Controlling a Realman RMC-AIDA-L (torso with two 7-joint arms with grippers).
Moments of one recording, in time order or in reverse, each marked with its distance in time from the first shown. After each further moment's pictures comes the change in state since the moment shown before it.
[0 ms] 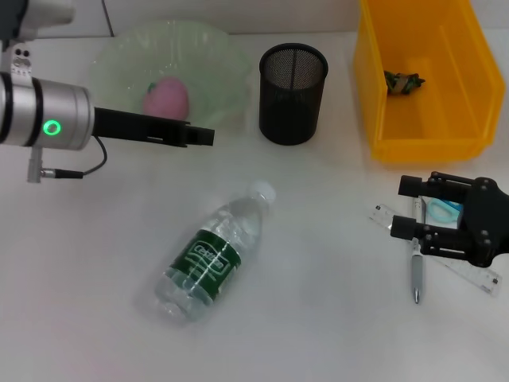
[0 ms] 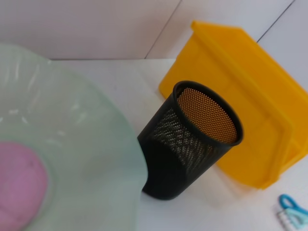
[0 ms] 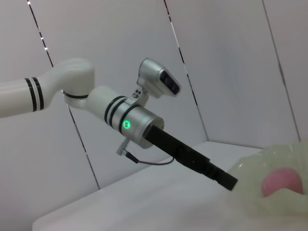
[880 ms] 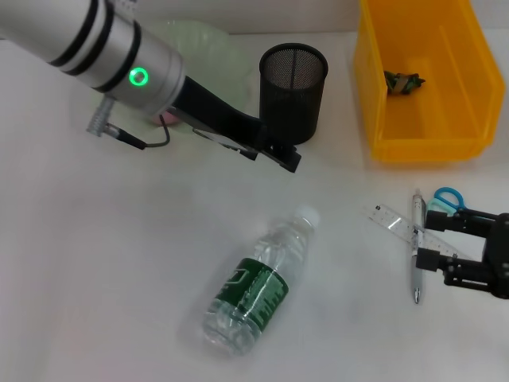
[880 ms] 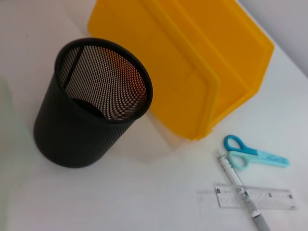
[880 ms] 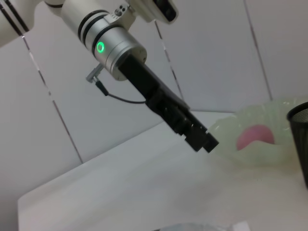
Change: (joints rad) left arm -0.213 -0.011 0.176 0.187 0.173 0.234 -0.430; right arm -0.071 -0.015 0.030 -0.002 -0.072 0.019 -0.005
